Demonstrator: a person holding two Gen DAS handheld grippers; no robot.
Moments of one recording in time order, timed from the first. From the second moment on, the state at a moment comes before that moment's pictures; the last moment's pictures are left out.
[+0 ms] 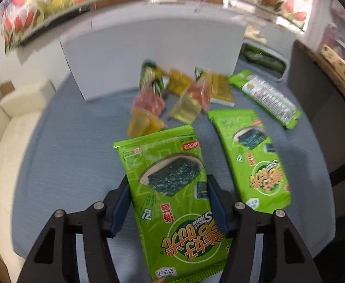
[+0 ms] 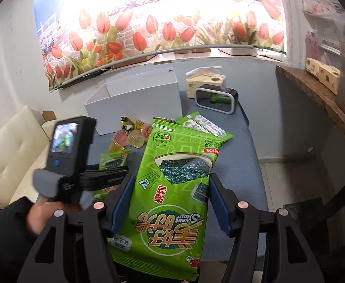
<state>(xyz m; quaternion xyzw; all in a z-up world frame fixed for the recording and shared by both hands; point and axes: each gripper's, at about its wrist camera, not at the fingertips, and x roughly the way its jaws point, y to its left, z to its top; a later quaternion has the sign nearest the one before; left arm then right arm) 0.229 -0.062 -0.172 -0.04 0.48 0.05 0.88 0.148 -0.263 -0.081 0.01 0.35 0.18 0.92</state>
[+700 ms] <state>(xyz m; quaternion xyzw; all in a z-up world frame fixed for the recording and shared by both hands) 0.426 0.063 -0.030 -0.03 0.38 0.03 0.93 0.451 -0.098 -0.047 -0.07 0.34 0.27 0.90</state>
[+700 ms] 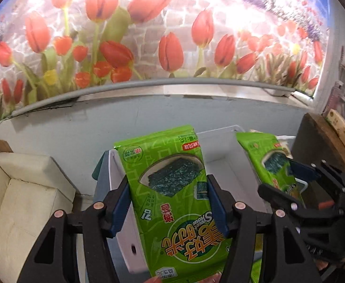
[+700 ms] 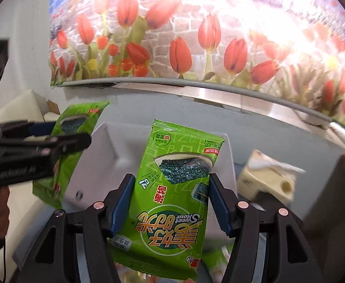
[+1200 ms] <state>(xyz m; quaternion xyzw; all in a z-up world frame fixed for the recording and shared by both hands) 0.466 0.072 -0.071 -0.03 0.39 0.04 0.92 0.495 -0.085 -0.075 -0.10 0.36 0.25 0.89</state>
